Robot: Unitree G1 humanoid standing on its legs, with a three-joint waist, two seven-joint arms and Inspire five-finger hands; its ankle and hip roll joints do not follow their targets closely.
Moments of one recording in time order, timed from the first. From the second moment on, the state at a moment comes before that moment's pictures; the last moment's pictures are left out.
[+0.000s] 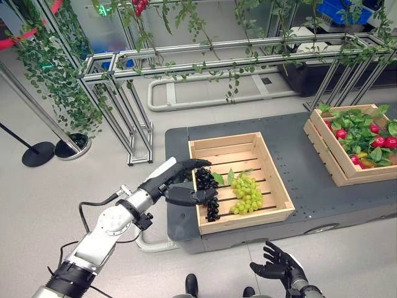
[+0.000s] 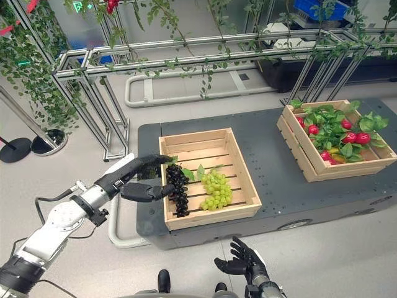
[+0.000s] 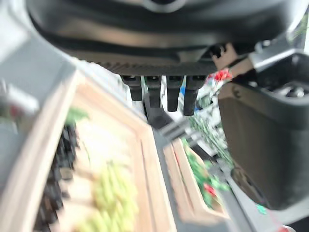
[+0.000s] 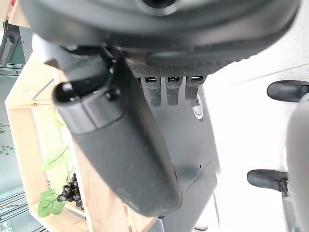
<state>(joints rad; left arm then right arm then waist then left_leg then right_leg) -0.08 0.76 -0.26 -0.04 -0.05 -0.19 -0.15 0.21 -0.32 0.29 0.72 0.48 -0.19 0.09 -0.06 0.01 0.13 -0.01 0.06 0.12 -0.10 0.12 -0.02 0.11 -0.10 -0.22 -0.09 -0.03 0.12</state>
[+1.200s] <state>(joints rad) -1.03 0.84 -1.00 0.35 0.81 0.12 0.23 -0.12 -0.48 0.53 0.66 0.57 -0.22 0.16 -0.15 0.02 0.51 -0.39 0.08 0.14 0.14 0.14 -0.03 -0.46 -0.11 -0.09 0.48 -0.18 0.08</state>
